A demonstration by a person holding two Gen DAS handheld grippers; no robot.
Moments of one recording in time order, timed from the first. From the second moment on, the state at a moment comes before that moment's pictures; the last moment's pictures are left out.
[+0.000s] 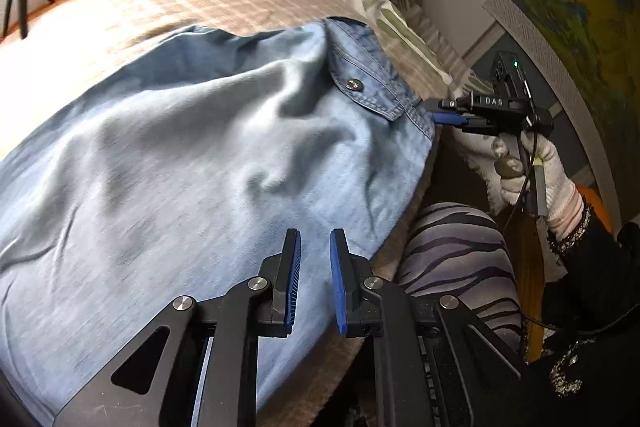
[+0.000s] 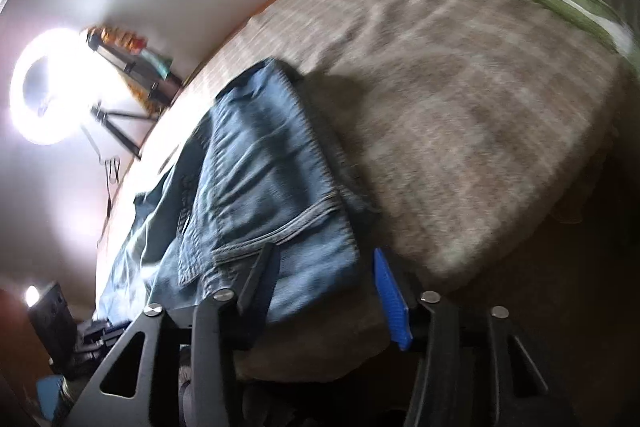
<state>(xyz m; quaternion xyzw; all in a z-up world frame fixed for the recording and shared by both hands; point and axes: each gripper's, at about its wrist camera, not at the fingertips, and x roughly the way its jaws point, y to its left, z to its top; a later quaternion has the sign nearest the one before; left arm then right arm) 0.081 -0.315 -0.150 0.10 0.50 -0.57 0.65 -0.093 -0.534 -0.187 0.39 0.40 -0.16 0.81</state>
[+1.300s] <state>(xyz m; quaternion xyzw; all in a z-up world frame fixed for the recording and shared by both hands) 0.066 -0.197 -0.147 0.10 0.46 -0.43 0.77 0.137 -0.395 -0.112 0.05 0.46 0.09 0.88</state>
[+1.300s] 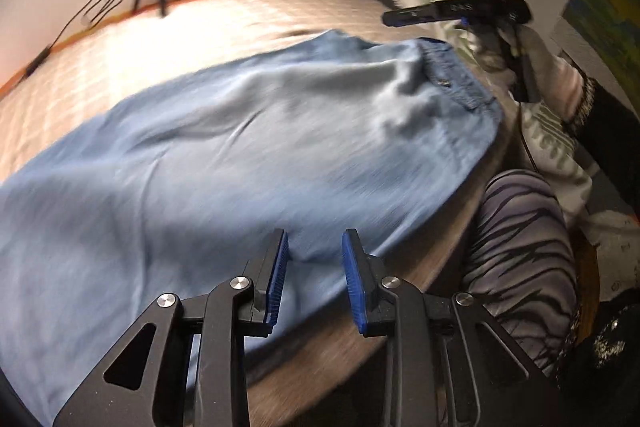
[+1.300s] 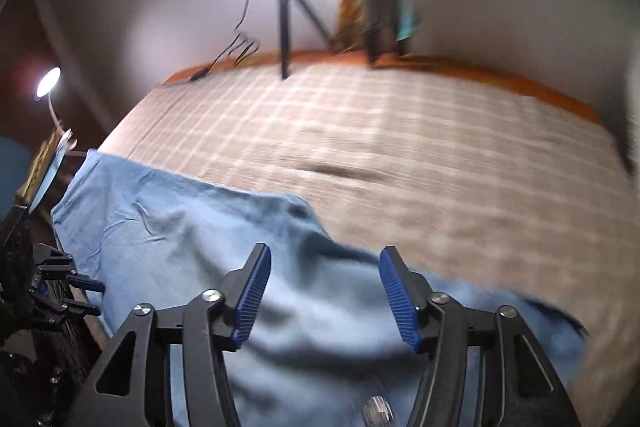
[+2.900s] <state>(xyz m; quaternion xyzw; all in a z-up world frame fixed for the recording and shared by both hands) 0.073 -0.168 -0.161 0.06 0.48 -0.42 0.77 0.044 -0.557 -0.150 0.27 0.42 -0.06 0.87</state>
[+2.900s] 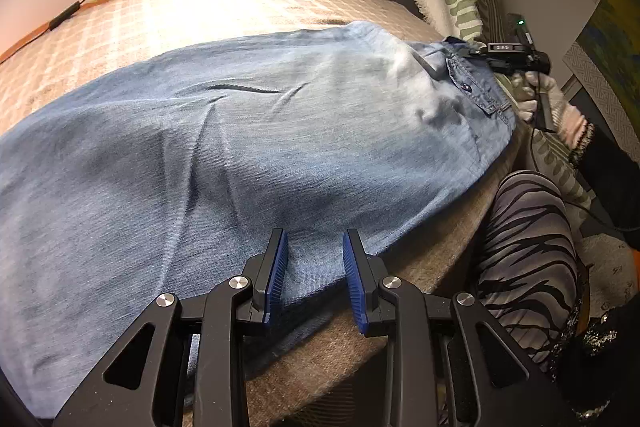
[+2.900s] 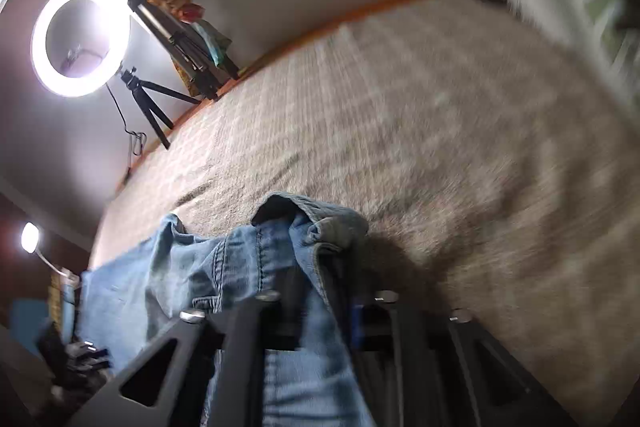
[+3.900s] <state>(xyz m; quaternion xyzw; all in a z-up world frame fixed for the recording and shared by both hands) 0.072 0.152 0.040 -0.11 0.32 -0.17 0.92 0.060 -0.367 -0.015 0.08 0.37 -0.02 0.93</state>
